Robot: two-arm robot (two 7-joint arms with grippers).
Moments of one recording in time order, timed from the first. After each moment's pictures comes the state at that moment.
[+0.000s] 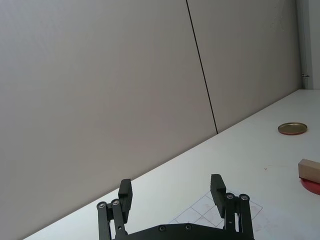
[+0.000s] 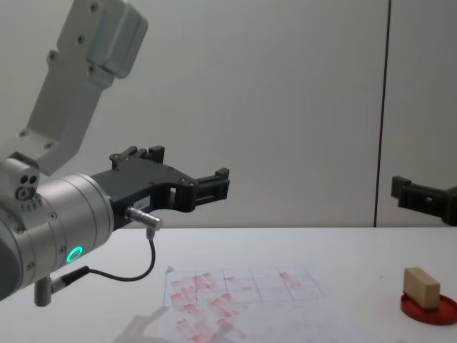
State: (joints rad) left arm -0.24 0.38 0.45 -1.63 -0.20 0.01 -0.01; right arm -0.01 0.34 -0.23 -1.77 0.29 0.03 0.07
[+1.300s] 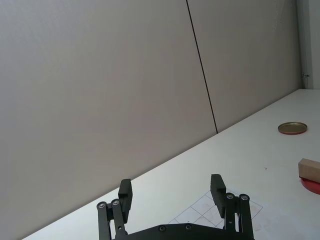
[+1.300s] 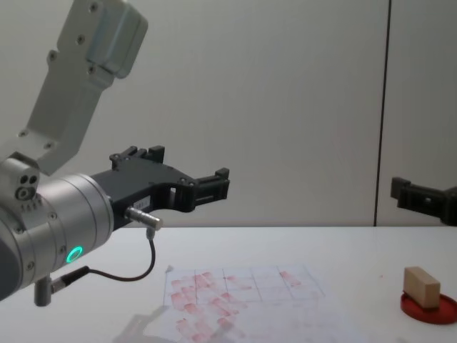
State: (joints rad) left arm -0.24 0.38 0.45 -1.63 -0.20 0.01 -0.01; right arm -0.01 0.33 -0.23 -1.76 0.29 0.04 0.07
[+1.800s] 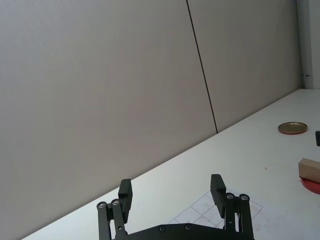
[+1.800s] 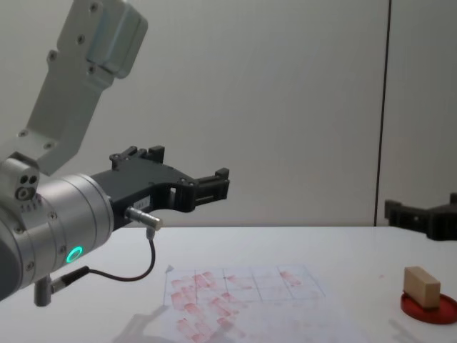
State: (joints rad) left arm -0.24 0.38 0.45 -1.63 -0.20 0.01 -0.01; right arm 0.07 0.28 -0.23 -1.67 0.27 0.15 0.03
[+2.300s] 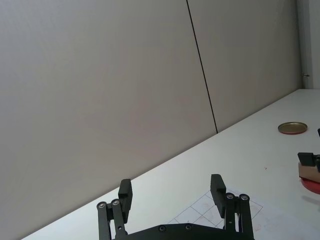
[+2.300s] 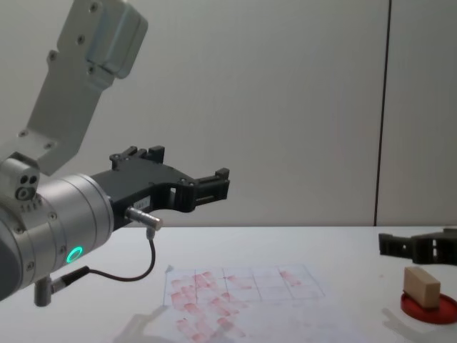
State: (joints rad) left arm -0.24 0.38 0.45 -1.63 -0.20 0.01 -0.01; right arm 0.16 0.21 -0.25 -1.59 0.25 0.34 -0.06
